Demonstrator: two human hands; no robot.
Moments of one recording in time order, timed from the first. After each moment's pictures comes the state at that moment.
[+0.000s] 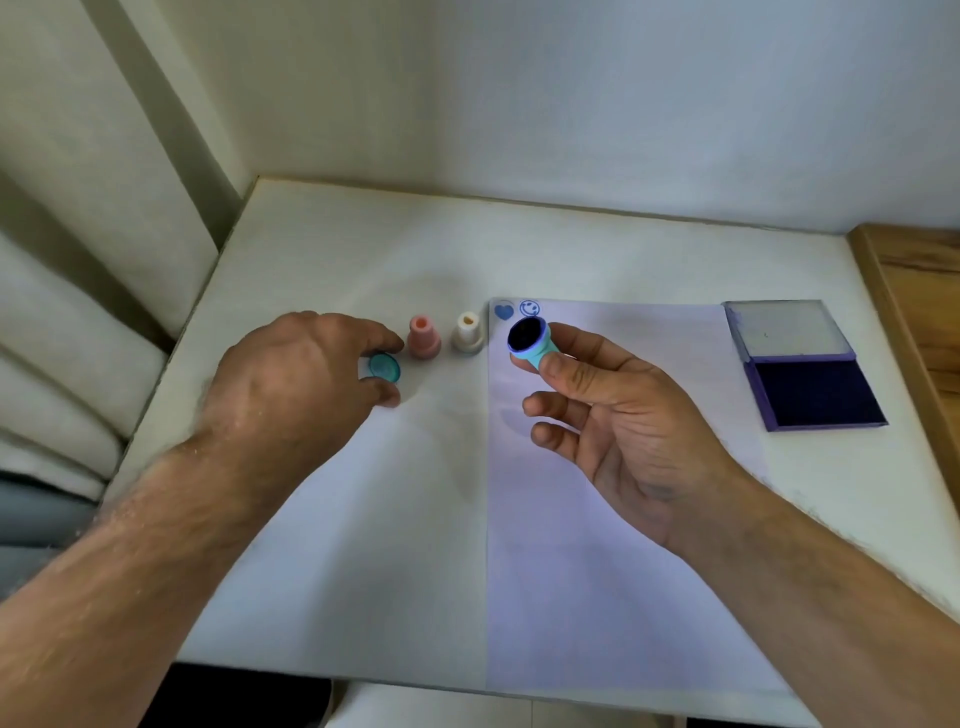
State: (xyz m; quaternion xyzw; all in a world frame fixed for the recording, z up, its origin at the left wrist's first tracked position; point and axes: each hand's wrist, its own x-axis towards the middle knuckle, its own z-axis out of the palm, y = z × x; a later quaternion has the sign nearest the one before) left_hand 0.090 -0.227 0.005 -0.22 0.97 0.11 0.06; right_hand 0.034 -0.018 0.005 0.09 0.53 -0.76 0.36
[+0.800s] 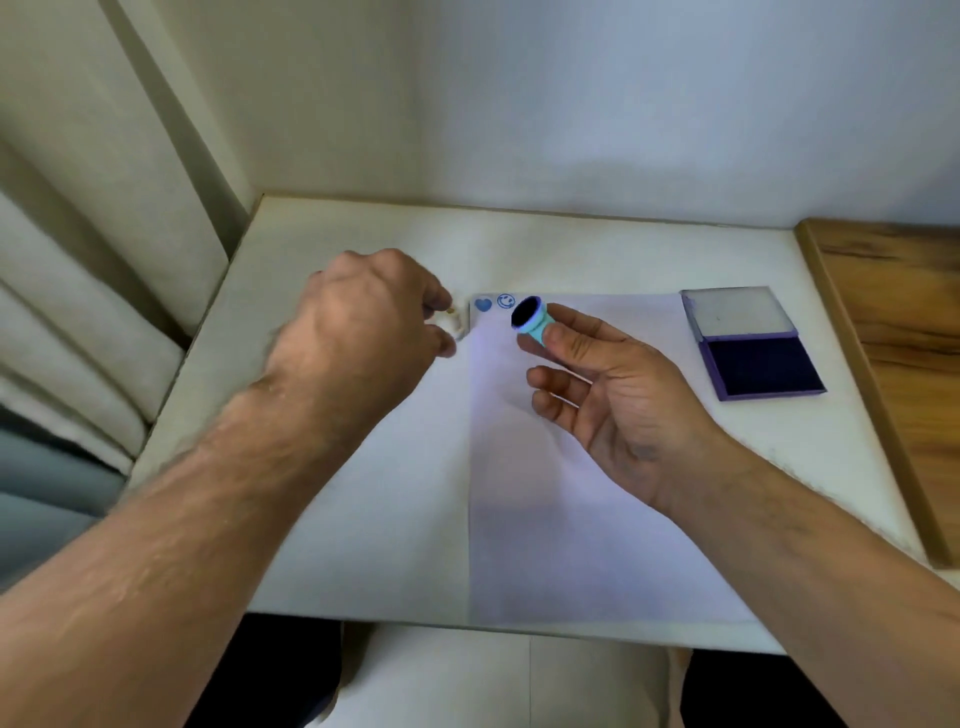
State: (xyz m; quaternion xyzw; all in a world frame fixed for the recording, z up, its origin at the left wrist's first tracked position) left_hand 0.074 -0.183 0.040 -0.22 0.95 0.21 0.00; right_hand 0.044 0.003 0.018 0.11 0.52 -0.78 0.32
